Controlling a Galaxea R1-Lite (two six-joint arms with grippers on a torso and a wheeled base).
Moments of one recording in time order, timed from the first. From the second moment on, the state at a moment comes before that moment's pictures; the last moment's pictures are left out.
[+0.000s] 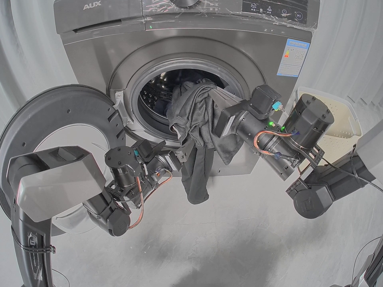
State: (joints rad) left arm -0.50 2.28 -0.88 -1.55 0.00 -0.40; right arm 0.70 1.97 -1.01 -1.35 -0.02 -0.02
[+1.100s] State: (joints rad) left arm -0.47 2.24 -0.81 -1.55 0.01 -0.39; right arm 0.65 1.98 -1.03 -1.34 -0.03 -0.01
